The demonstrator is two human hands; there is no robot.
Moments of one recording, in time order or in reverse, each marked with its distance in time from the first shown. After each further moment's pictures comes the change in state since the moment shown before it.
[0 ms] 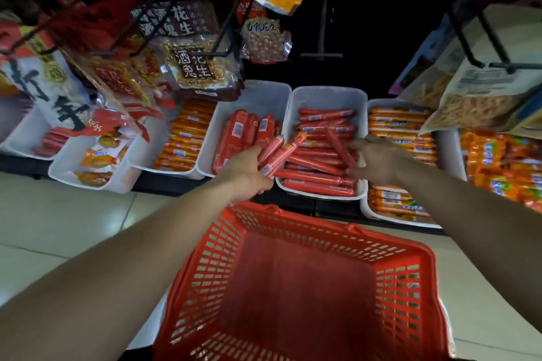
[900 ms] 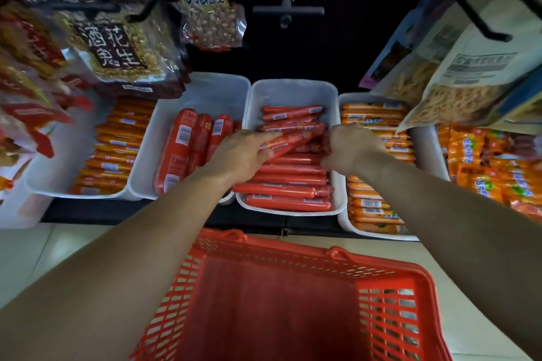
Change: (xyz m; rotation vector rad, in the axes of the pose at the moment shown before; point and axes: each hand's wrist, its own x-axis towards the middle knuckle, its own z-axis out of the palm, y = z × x) left_hand 0.151 -0.009 0.061 0.310 0.085 0.400; right_hand 0.040 -0.012 -0.001 -0.019 0.130 0.249
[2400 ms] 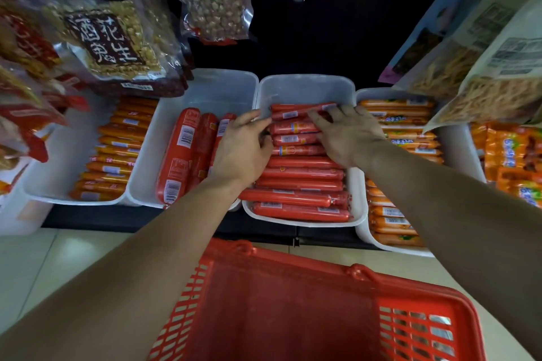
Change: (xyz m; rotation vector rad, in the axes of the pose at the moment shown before) left_hand 0.002 0.007 0.002 -0.108 0.358 -0.085; right_hand 0.073 -0.004 0.040 -0.330 0.082 -0.259
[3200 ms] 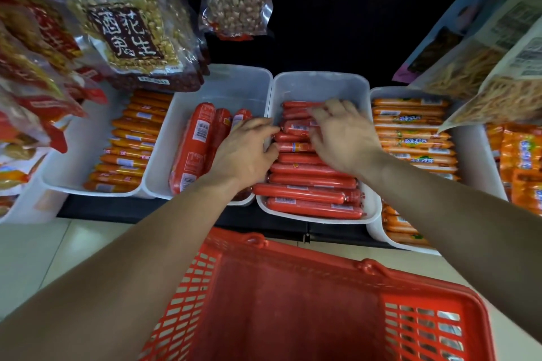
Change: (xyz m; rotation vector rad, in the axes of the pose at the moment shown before) left_hand -0.010 -0.020 -0.017 0.091 -0.186 0.014; right_hand -0.020 -0.039 -0.021 0.300 0.259 -0.016
